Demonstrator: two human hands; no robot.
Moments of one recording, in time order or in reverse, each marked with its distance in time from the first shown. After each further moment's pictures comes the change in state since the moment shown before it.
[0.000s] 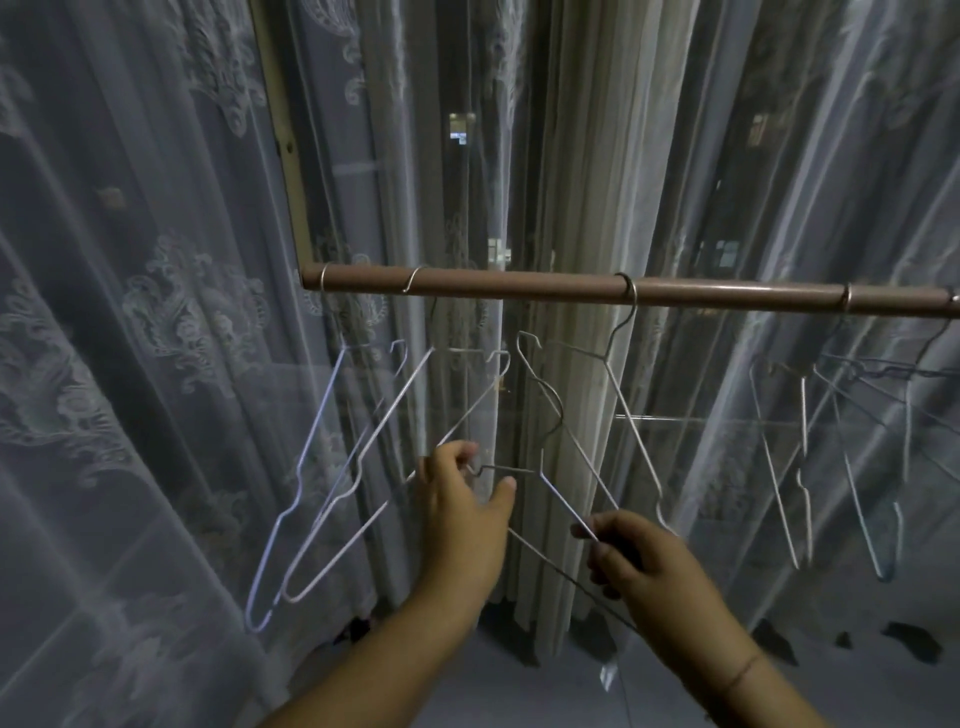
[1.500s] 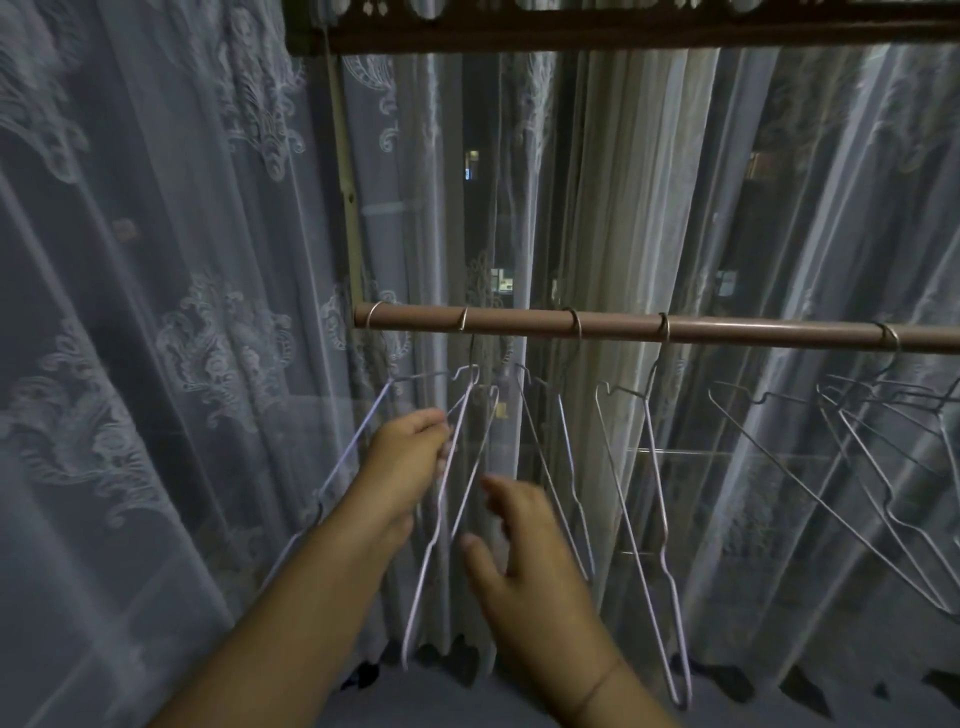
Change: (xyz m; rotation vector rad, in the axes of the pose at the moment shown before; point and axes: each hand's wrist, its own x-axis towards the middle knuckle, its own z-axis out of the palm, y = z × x) left_hand 0.077 0.028 -0.079 -0.275 -0.094 -0.179; right_hand 0.016 -0.076 0.099 -0.073 0.103 -0.400
